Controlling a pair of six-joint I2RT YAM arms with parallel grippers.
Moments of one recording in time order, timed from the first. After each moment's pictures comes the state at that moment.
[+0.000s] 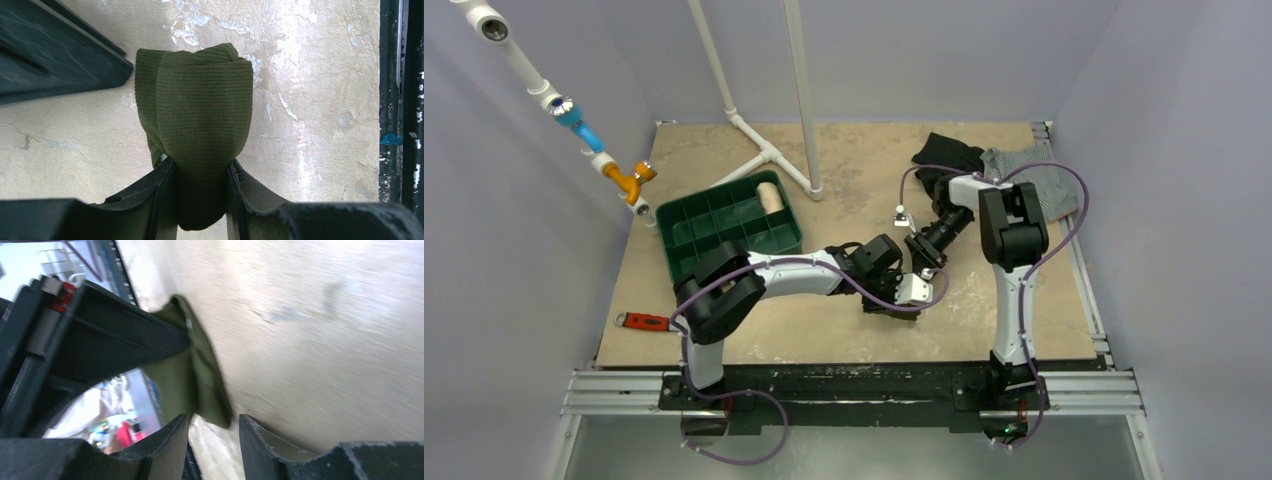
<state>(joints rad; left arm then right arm) -1.02 1.89 1.17 -0.28 0.34 0.58 0.22 2.28 1.51 -1.43 -0.81 -0.85</state>
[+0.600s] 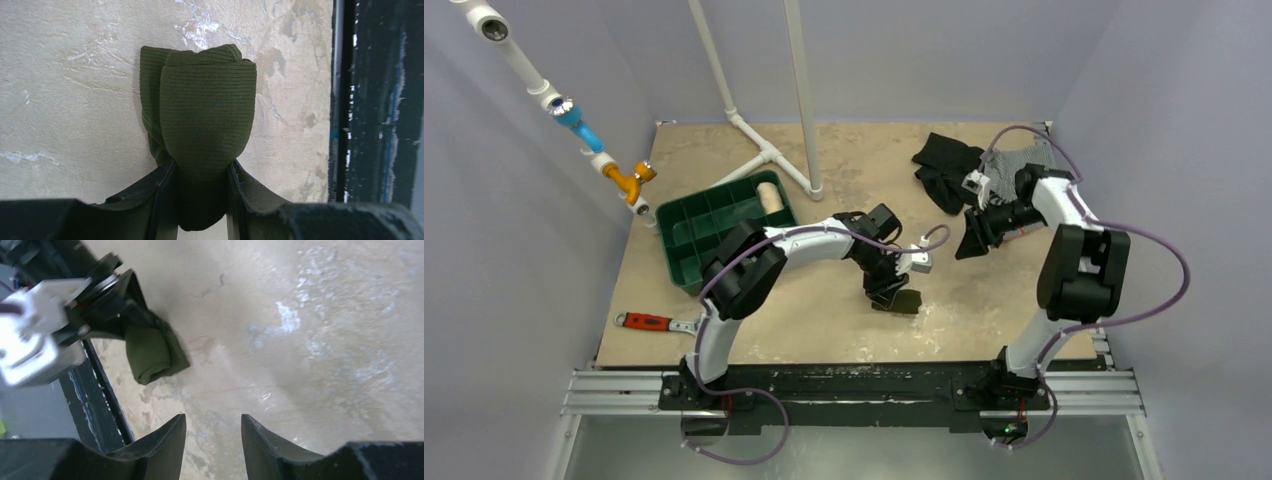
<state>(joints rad) -0.88 2.07 1.42 -0.55 0.61 0.52 -0.16 1.85 1.37 -1.21 -0.83 -0.93</state>
